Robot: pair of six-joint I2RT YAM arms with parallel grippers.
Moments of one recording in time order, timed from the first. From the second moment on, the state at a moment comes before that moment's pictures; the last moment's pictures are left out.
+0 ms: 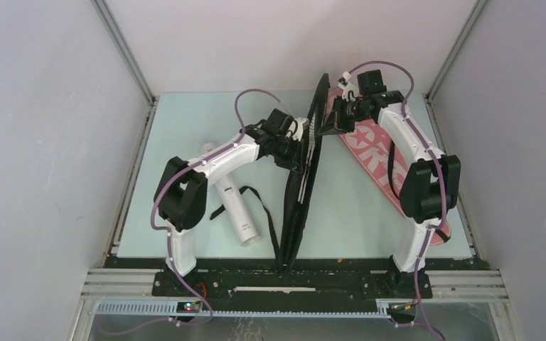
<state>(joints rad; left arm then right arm) -0.66 1.93 1.56 -0.55 0.32 -0.30 0.20 1.91 1.77 -0.78 -0.66 0.35</state>
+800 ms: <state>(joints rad) -0.60 1.97 1.66 -0.64 0.55 -0.15 0.20 1.92 1.77 -0.71 -0.66 0.33</state>
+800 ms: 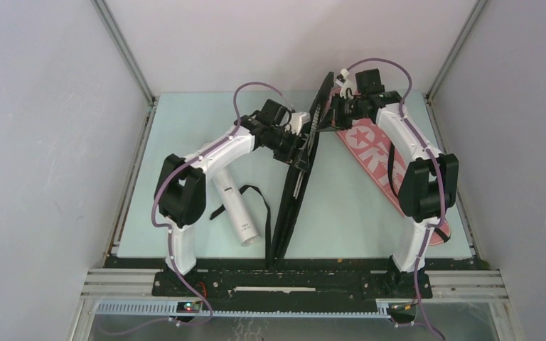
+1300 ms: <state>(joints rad) -0.55 1.87 1.56 -0.57 0.64 -0.12 0.23 1.99 1.82 -0.68 -0.64 0.36</state>
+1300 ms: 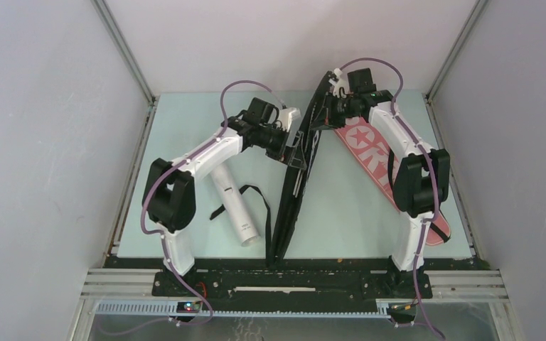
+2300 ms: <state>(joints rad) -0.63 1.96 1.67 -0.63 0.38 -0.13 0.21 2.01 1.86 -0.65 -0.72 0.40</state>
